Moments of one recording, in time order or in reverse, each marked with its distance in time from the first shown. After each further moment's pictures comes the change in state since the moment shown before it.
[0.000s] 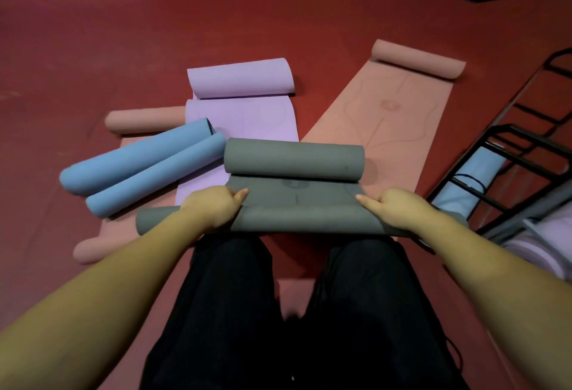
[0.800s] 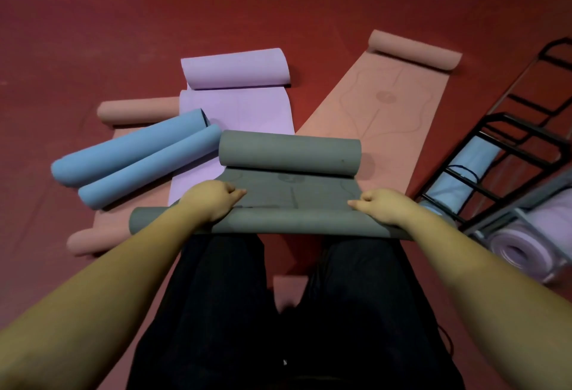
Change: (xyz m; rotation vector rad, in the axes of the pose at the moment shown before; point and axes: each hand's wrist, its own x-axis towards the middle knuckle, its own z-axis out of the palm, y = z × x) left_hand -0.001 0.003 0.015 -0.044 -0.030 0.060; right_hand 0.006 0.006 0.026 0.138 -0.079 0.021
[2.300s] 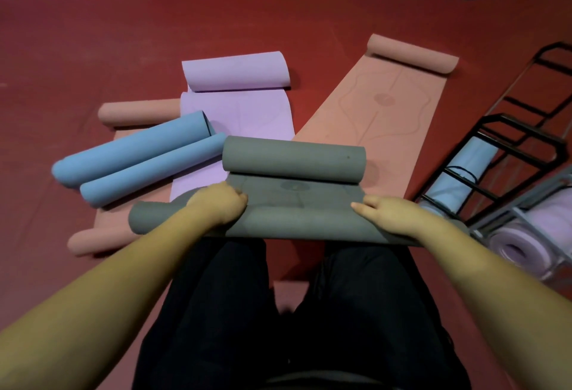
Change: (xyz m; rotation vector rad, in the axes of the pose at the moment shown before) left_hand -0.004 0.006 0.006 0.099 -0.009 -0.032; right_hand -0.024 0.002 0.004 -0.092 -0.048 -0.054
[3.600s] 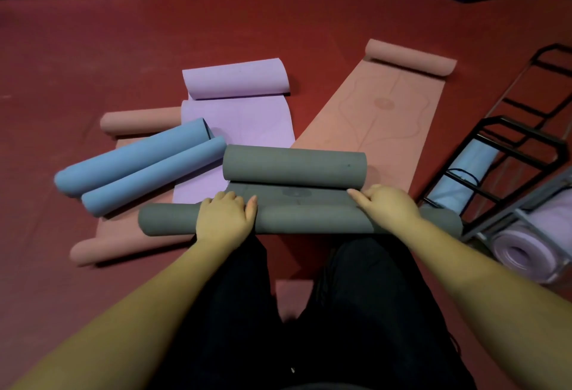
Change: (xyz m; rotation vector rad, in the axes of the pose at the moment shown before) left_hand -0.024 0.018 0.028 -0.014 0.434 0.017; right_hand 0.018 -0.015 0.005 -0.055 0.359 0.049
